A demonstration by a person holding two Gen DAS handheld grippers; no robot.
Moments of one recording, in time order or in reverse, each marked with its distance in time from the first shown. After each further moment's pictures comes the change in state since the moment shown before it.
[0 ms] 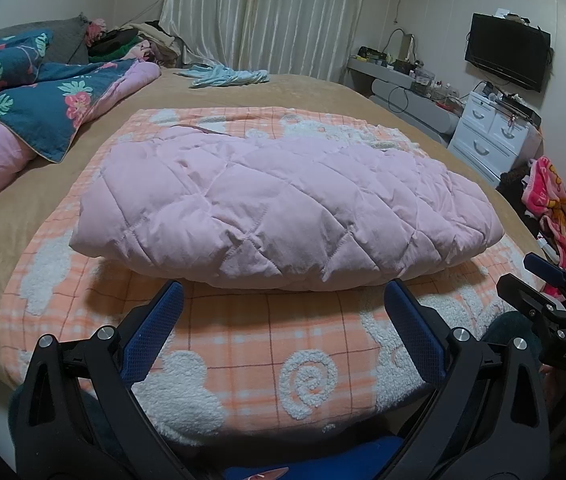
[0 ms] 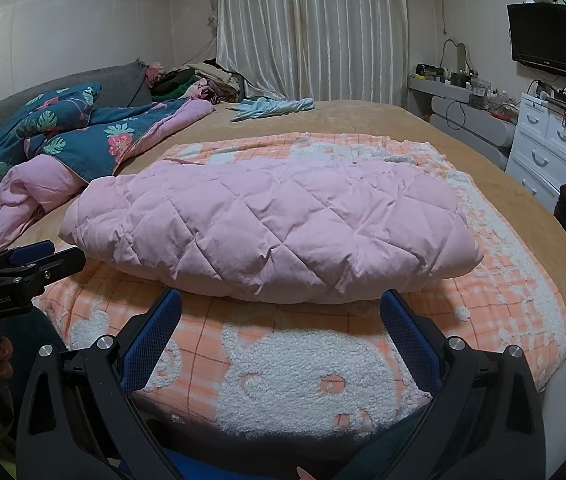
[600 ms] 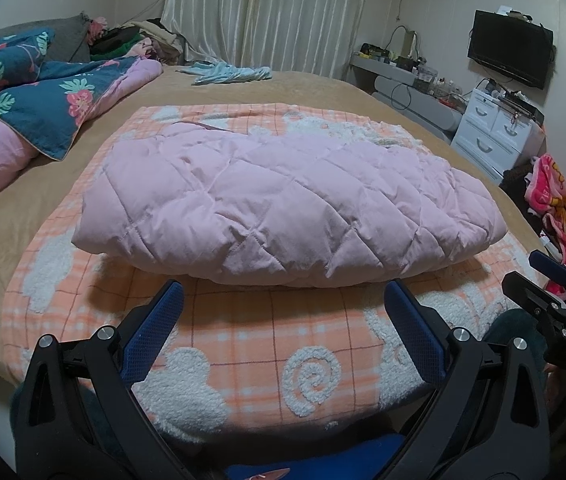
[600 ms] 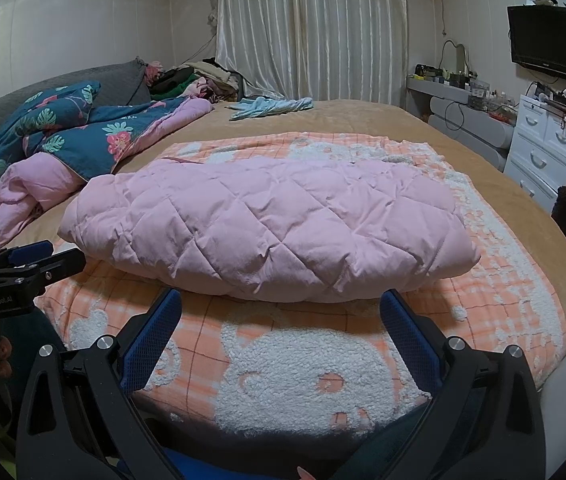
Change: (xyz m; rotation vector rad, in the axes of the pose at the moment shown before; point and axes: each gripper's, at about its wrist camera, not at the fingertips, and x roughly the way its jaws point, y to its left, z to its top) left arm 0.000 0.002 0.000 -0.001 0.008 0.012; right arm -0.001 0.001 0.000 -0.001 0.004 -0.004
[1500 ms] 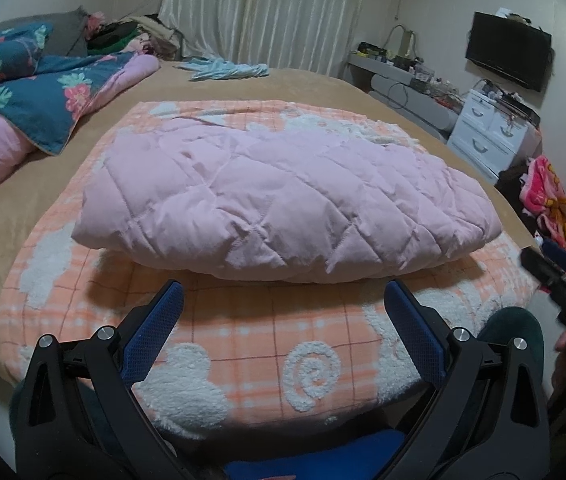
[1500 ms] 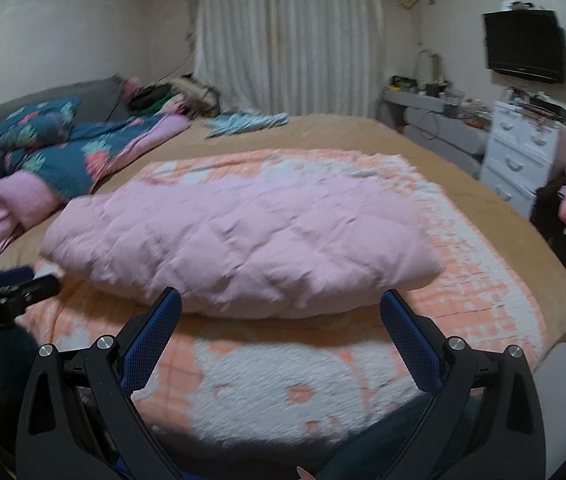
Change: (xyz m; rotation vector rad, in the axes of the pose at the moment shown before) left arm 0.000 0.010 -0.002 -0.020 0.014 -0.025; right arm -0.017 -0.029 0.005 0.055 -0.074 -0.100
